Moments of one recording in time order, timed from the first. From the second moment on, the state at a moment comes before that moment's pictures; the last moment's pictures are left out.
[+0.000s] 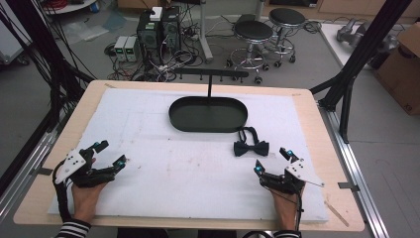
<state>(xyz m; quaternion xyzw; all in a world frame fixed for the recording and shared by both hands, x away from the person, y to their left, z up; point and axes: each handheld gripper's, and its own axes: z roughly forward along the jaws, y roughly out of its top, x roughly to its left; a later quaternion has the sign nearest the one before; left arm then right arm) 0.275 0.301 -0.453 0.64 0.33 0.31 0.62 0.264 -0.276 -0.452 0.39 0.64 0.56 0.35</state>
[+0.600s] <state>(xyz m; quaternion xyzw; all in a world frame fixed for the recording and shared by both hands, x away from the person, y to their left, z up) 0.275 0.299 -0.453 0.64 0.34 0.31 0.62 0.264 -0.277 -0.452 0.39 0.63 0.57 0.34</state>
